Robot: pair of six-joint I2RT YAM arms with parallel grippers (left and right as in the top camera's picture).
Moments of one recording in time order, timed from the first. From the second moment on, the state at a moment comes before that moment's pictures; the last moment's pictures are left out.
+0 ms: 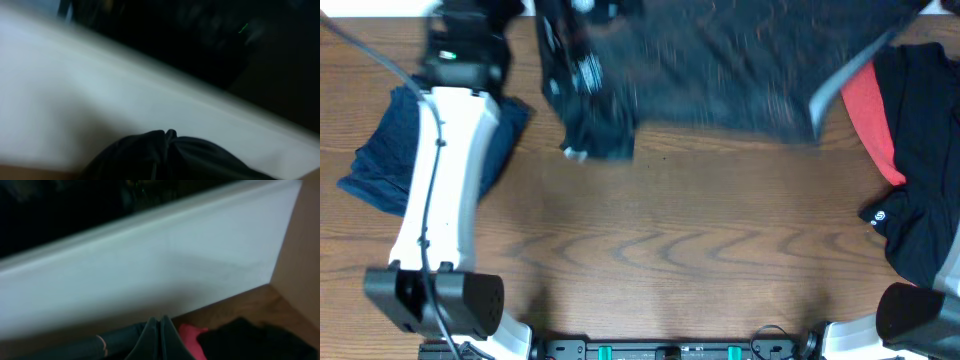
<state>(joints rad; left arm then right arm) -0.06 1.74 1.87 -0.19 0.19 -0.55 -0.32 1.66 1.93 -0.52 -0.11 0.23</state>
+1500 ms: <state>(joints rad) 0.05 1.48 0.94 -1.18 0.59 -0.05 -0.36 1.57 1.30 -1.15 0.29 0.37</state>
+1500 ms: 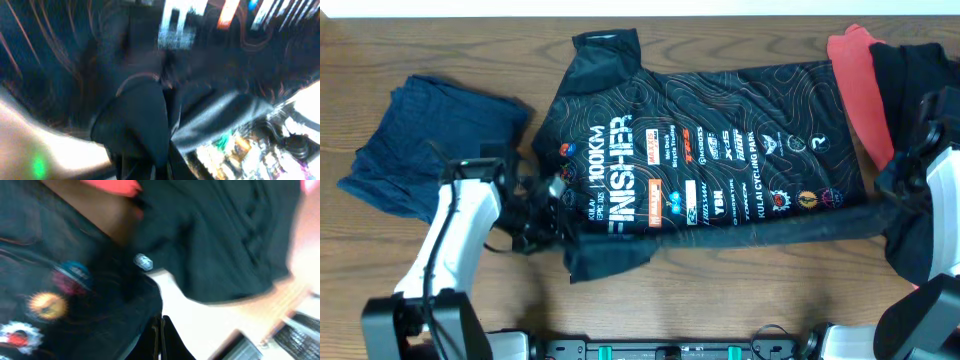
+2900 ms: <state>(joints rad) -0.01 1.63 0.93 -0.47 0.53 -0.33 -0.29 1.76 1.15 -0.64 0.06 0.32</state>
